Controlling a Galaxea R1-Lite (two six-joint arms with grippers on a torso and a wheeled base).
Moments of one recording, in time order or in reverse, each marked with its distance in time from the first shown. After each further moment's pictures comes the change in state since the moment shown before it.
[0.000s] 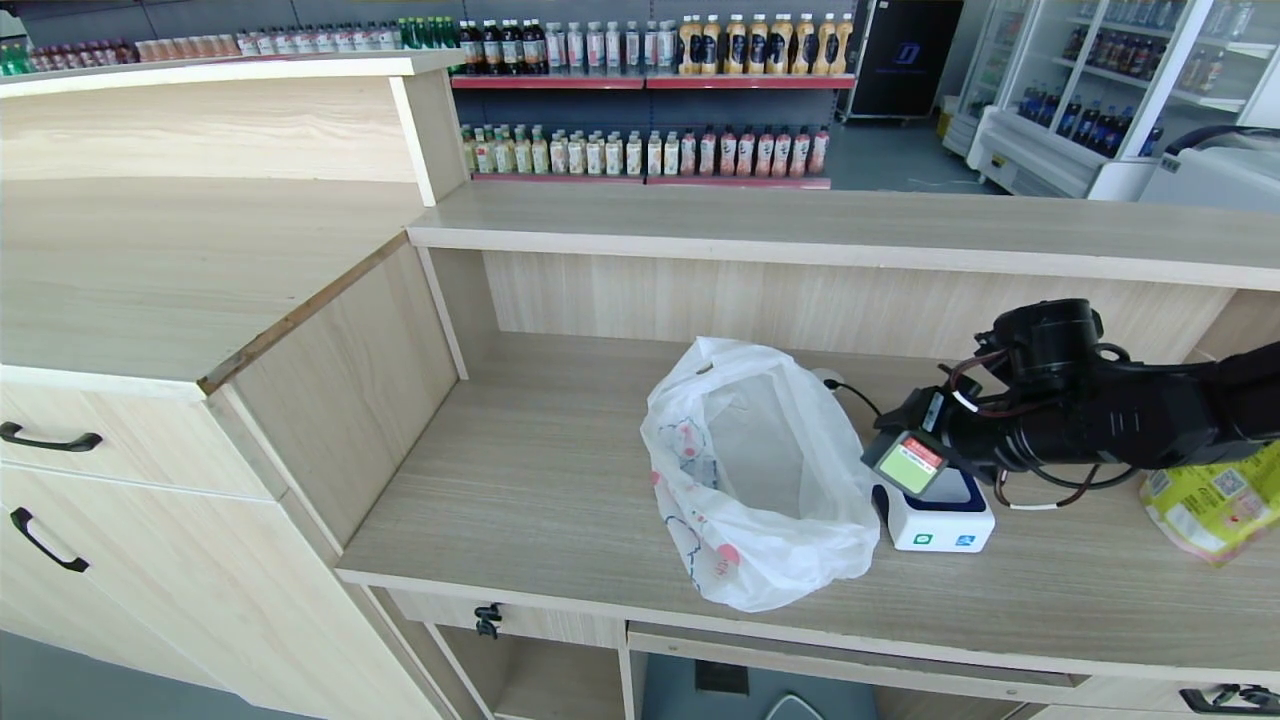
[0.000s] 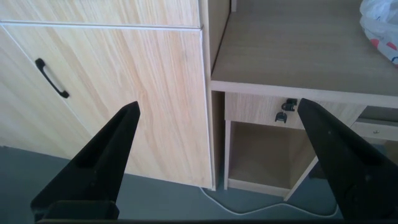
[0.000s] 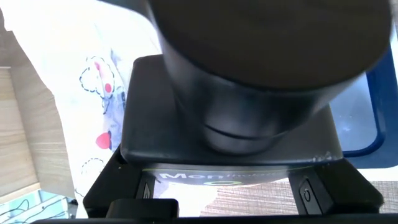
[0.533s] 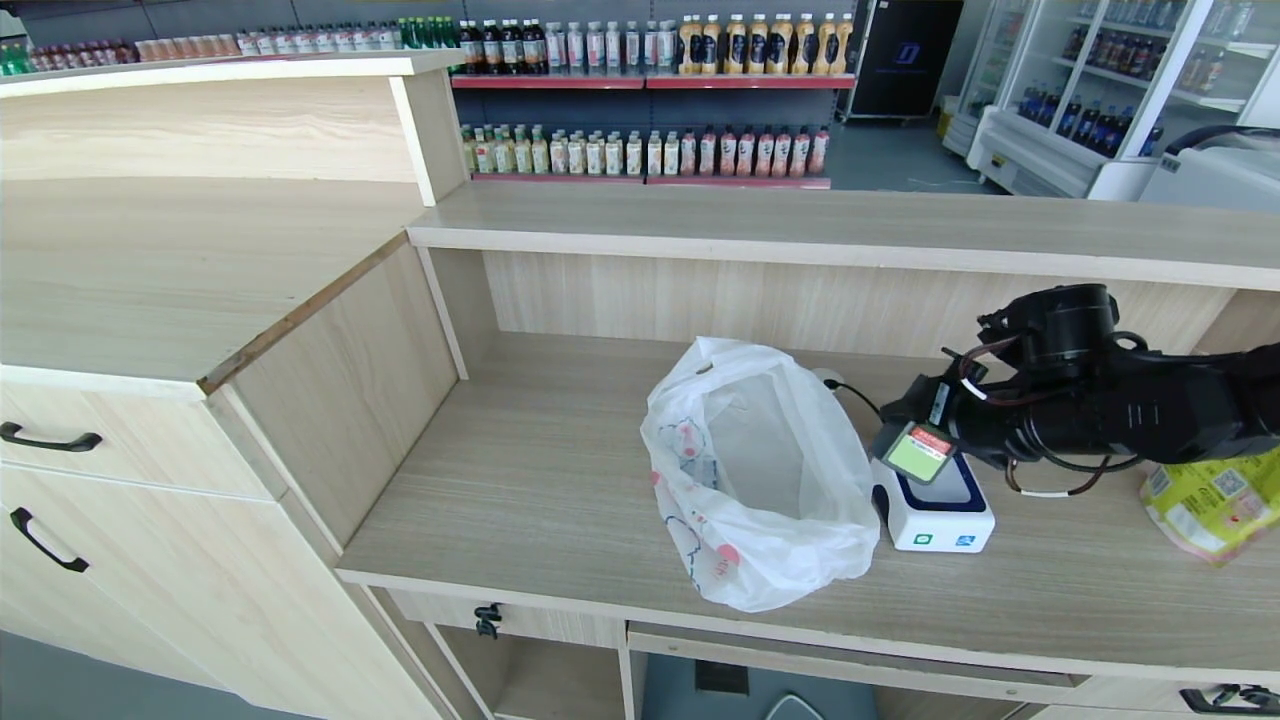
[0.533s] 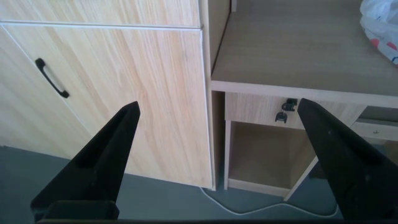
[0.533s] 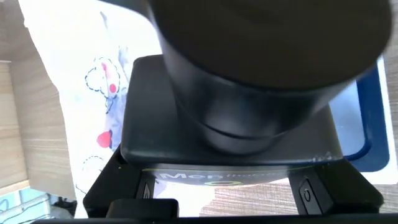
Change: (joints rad) left arm 0.001 0.000 0.000 0.000 0.000 0.000; right arm 0.006 -0.045 0.004 -0.011 -0.040 -0.145
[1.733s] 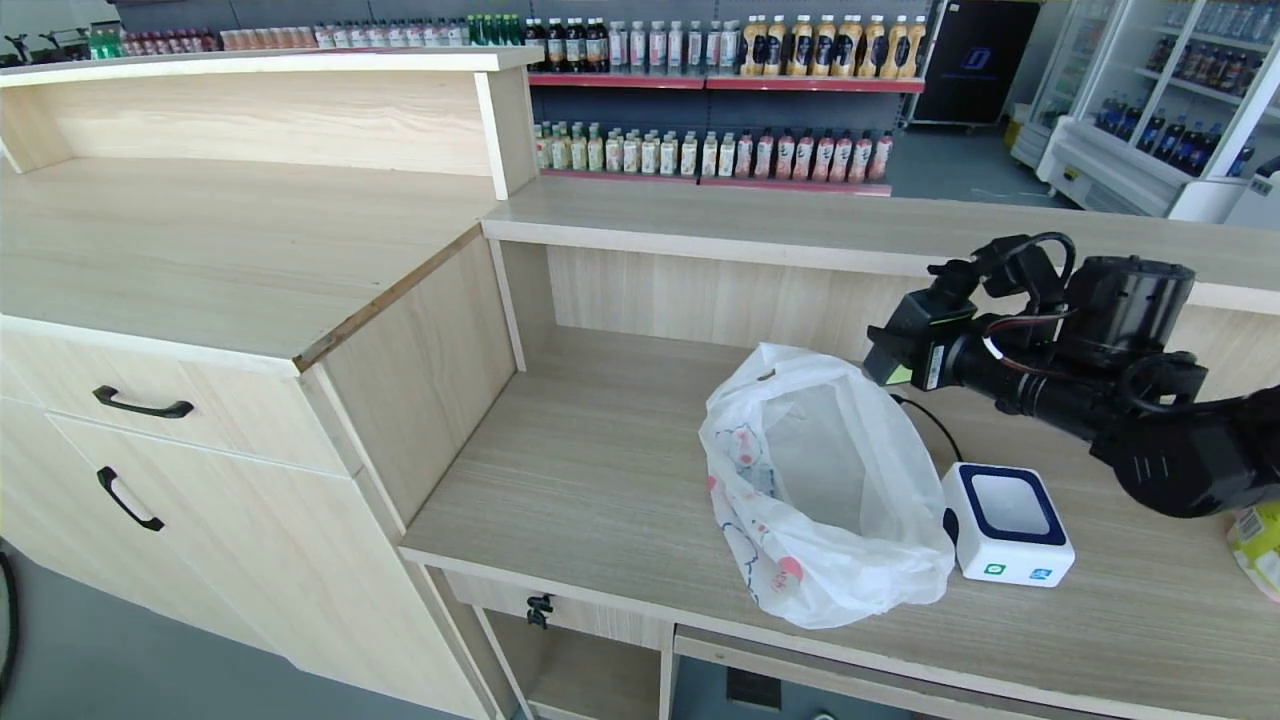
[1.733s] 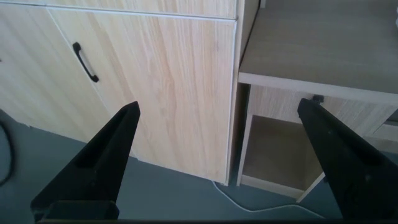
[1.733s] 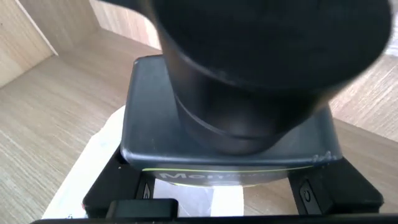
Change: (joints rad) left arm -0.001 0.000 0.000 0.000 0.000 0.000; right arm 0.035 -0.021 0.166 -0.689 0.066 -0.538
